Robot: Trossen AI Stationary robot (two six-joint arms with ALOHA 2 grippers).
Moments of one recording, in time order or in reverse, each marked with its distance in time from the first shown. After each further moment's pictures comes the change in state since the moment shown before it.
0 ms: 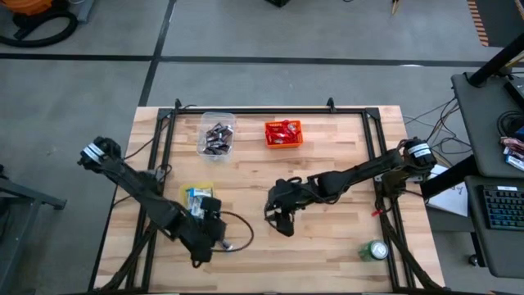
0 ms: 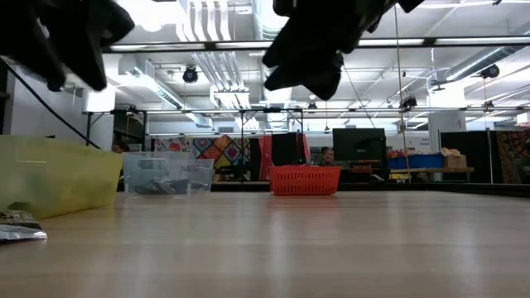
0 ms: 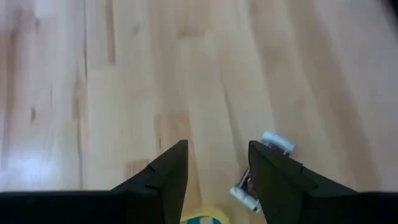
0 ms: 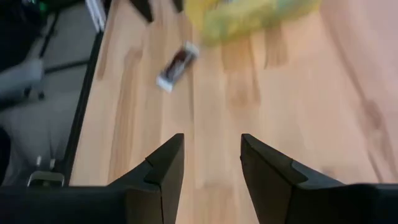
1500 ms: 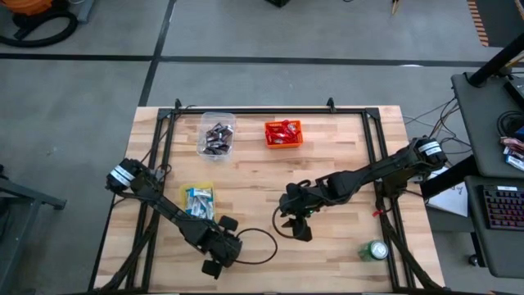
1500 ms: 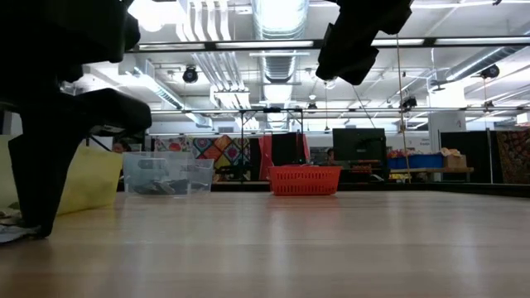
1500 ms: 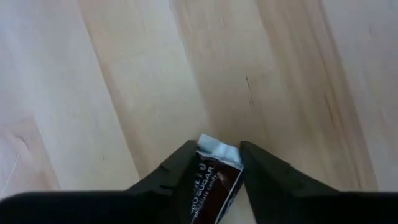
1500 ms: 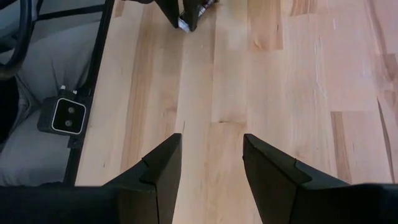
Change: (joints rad) left arm 0.050 0.385 0.067 0.169 0.341 0.087; right arm 0.056 -0.096 0.007 -0.266 -0.065 -0.060
